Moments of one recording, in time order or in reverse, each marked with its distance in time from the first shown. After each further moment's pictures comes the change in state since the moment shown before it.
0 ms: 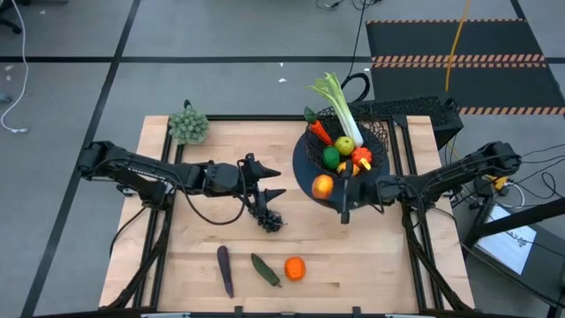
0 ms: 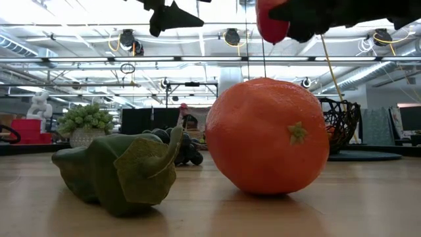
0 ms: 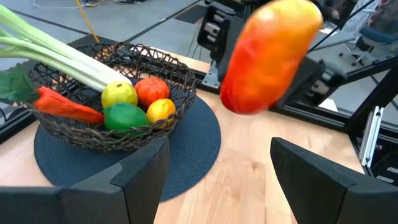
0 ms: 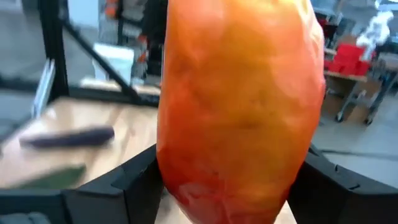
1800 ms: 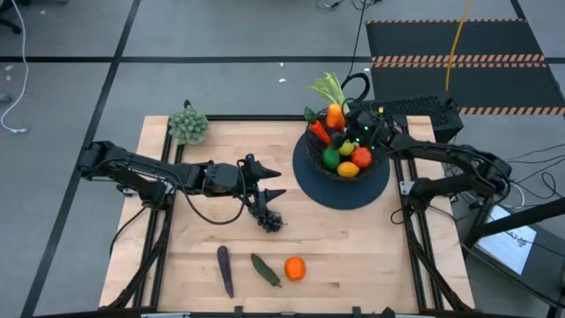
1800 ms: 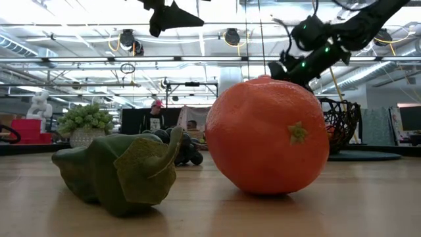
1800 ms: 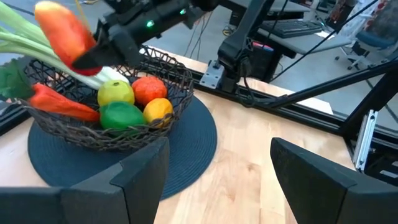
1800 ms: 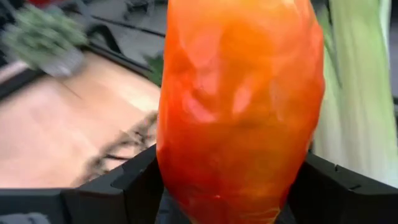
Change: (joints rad) left arm -0.002 0.000 0.000 0.003 0.009 -0.027; right arm -0.877 0.176 0.146 -0.359 -0.268 0.395
